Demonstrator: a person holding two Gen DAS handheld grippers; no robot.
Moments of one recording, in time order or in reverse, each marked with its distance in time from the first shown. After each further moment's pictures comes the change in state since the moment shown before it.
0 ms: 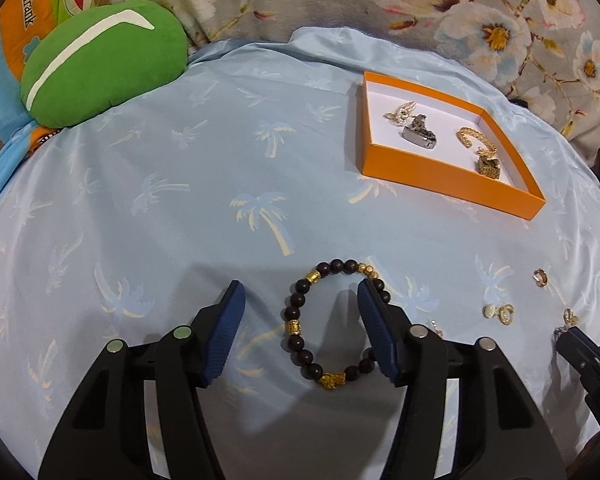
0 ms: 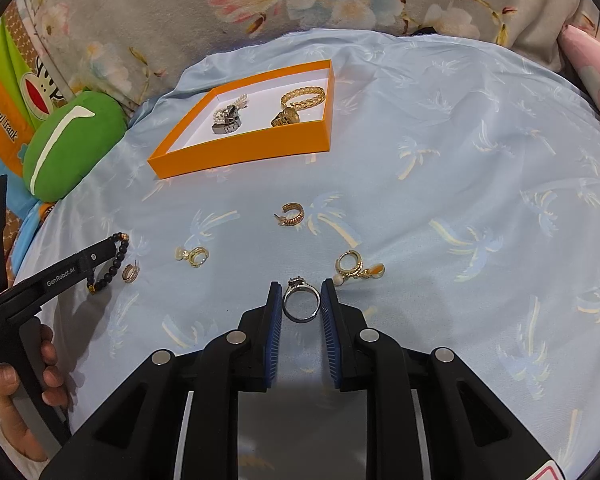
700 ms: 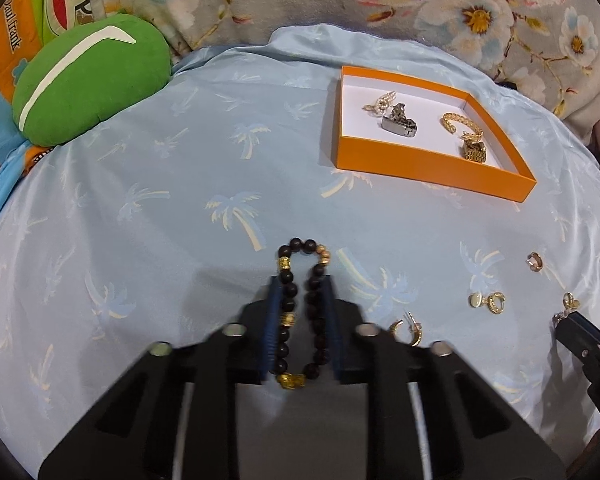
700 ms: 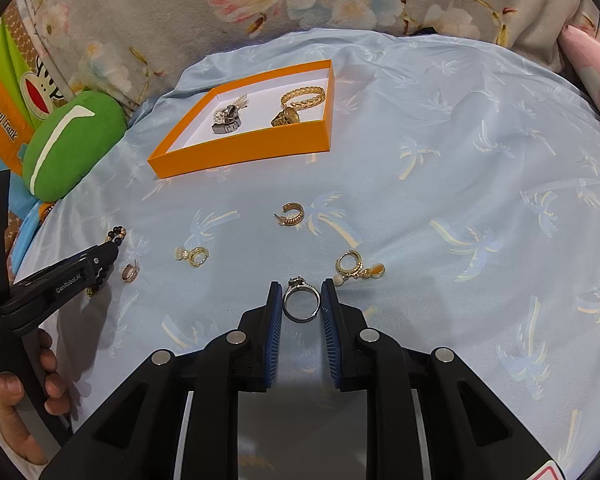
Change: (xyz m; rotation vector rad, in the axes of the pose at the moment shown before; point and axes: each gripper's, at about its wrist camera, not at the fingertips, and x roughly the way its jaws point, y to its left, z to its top) left arm 0.000 -0.018 -0.003 0.065 0.001 0.015; right arm 0.000 0.000 0.000 0.001 0.000 0.001
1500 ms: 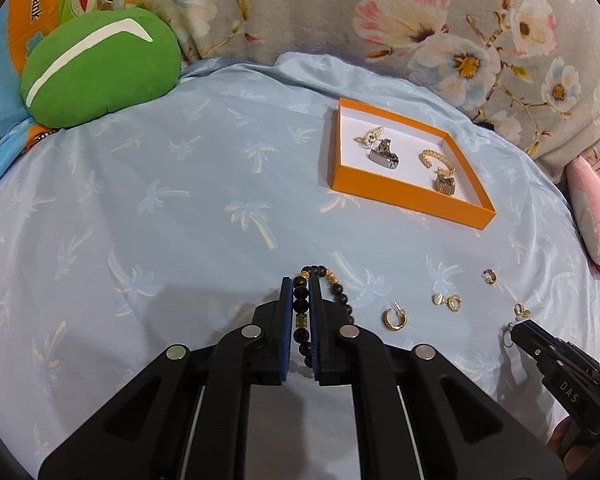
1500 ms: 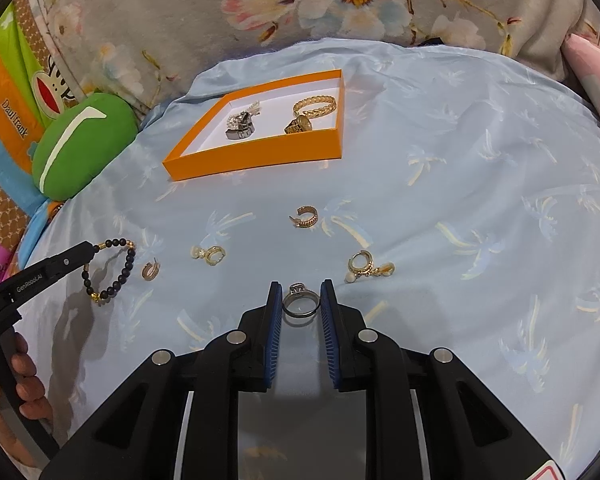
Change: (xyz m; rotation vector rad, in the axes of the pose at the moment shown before) left arm -0.043 0.028 -0.006 -0.093 -0.072 -0.119; right arm -0.011 0.009 -0.005 -0.022 -0.038 0.019
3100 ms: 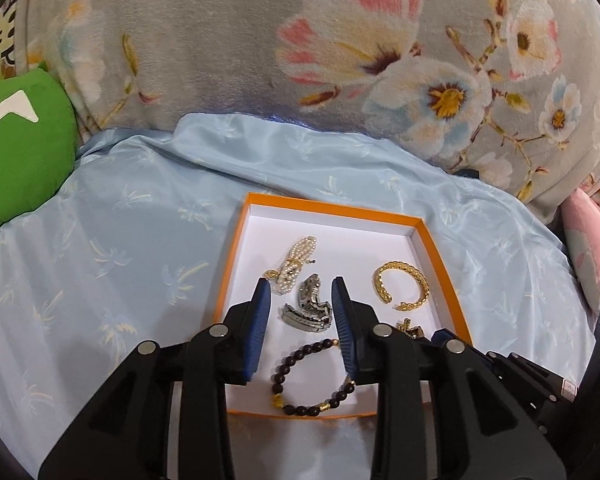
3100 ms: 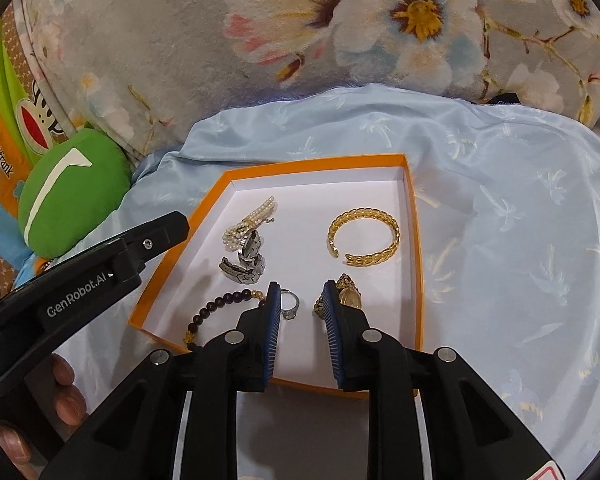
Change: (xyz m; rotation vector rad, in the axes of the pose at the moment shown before) left arm 0.109 -0.087 0.132 0.078 -0.101 -0.102; right arm 0.104 0.019 0.147 -0.042 -0.077 0.067
